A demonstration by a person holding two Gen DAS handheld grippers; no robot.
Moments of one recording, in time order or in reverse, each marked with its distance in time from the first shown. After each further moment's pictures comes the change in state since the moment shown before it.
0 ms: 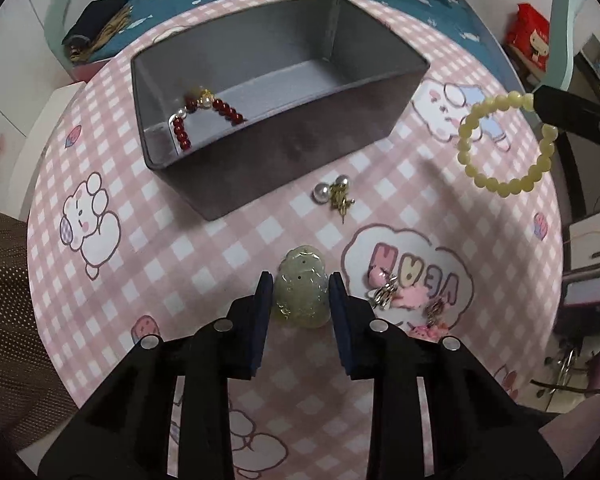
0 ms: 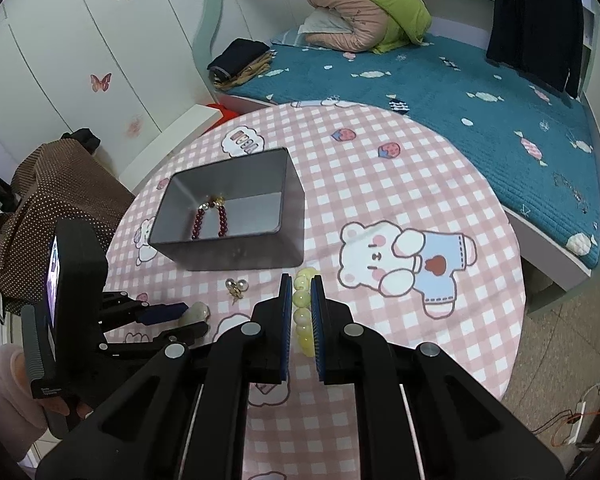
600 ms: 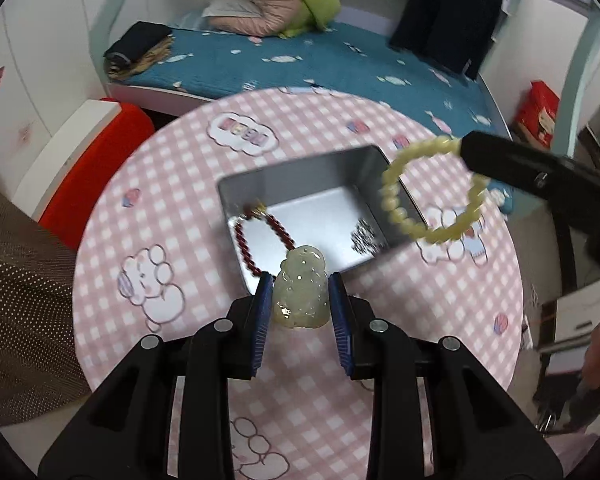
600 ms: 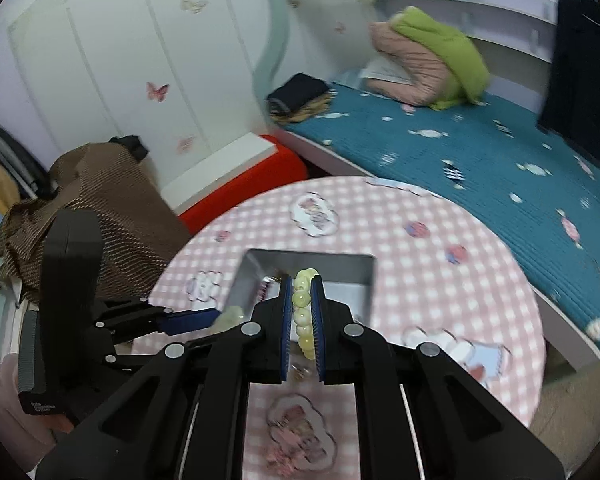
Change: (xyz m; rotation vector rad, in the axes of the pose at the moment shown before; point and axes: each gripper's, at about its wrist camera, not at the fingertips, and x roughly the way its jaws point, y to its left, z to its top) left arm -0.078 0.035 0.048 -0.159 -0.208 -0.001; right arm -0.001 0.062 0.062 -0.172 -0.113 0.139
